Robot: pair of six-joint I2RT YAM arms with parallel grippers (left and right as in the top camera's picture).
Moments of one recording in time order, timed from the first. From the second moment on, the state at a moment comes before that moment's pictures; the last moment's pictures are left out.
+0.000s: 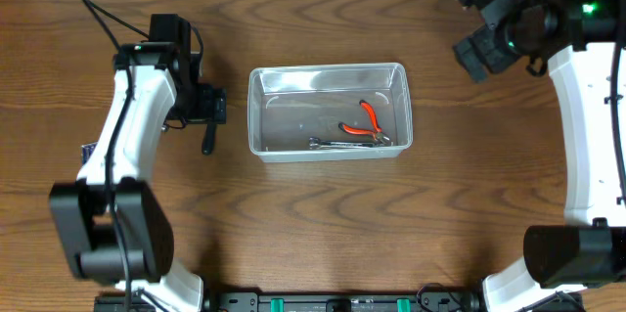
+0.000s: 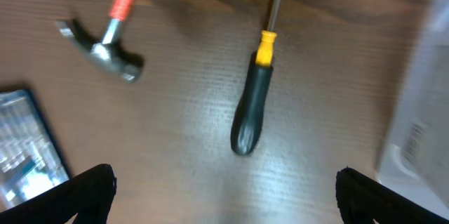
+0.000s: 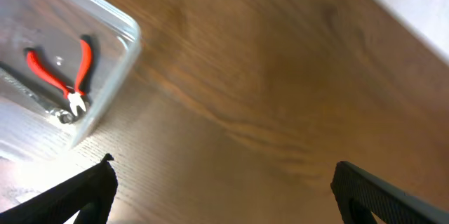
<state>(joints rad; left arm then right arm) 0.02 1.81 1.42 -1.08 -0.07 -0.02 0.00 1.76 1.94 -1.27 -0.06 -0.55</state>
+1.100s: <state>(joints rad) 0.04 2.05 1.38 -0.86 0.01 0.06 -0.12 1.77 1.94 -1.30 -0.08 -0.45</state>
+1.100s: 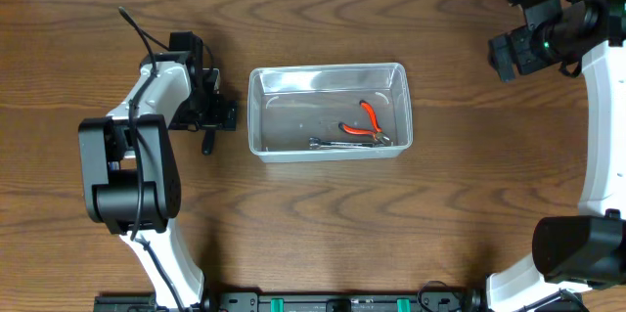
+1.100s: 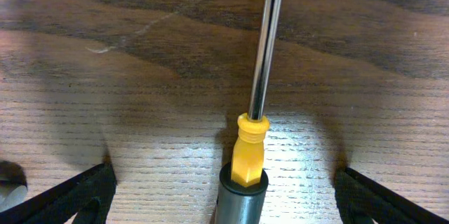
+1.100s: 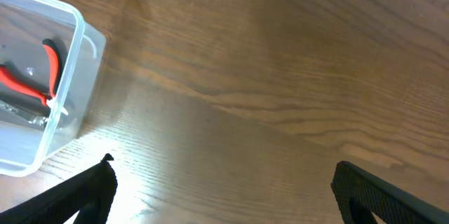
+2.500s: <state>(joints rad) -0.08 1.70 1.70 -1.10 0.11 0.15 -0.12 1.77 1.94 -1.30 -0.07 -0.45</state>
